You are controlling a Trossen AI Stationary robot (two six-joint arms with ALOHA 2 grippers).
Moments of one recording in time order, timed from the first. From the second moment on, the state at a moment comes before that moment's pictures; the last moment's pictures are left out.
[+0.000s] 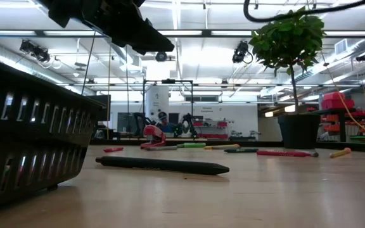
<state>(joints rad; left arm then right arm) -0.10 1.36 0.75 0.22 -0.02 0.17 0.83 1.54 0.98 -0.44 0.29 1.83</state>
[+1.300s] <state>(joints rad) -0.10 1.36 0.75 0.21 -0.03 0.17 0.83 1.72 1.02 -0.35 0.07 1.79</state>
